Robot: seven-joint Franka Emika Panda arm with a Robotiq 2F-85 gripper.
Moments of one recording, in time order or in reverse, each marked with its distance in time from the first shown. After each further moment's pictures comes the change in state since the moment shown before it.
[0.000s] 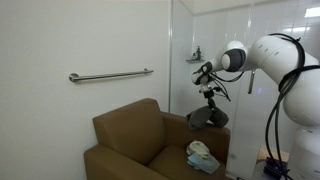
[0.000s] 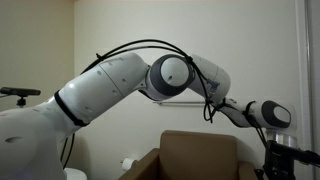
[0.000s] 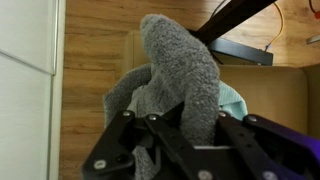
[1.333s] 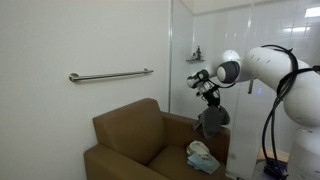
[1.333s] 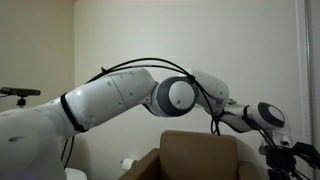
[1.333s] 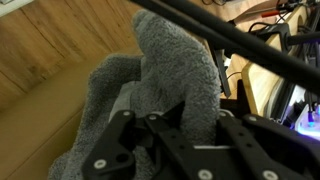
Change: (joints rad) arm 0.025 0.177 0.004 0.291 -0.215 -0.279 -0.876
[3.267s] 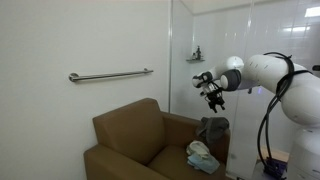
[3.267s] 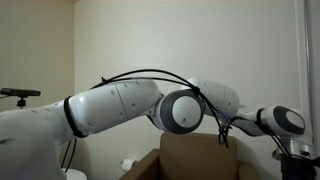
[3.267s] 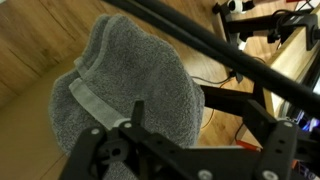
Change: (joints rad) arm -0.084 0.116 -0.021 0.187 0.127 -0.024 -0.072
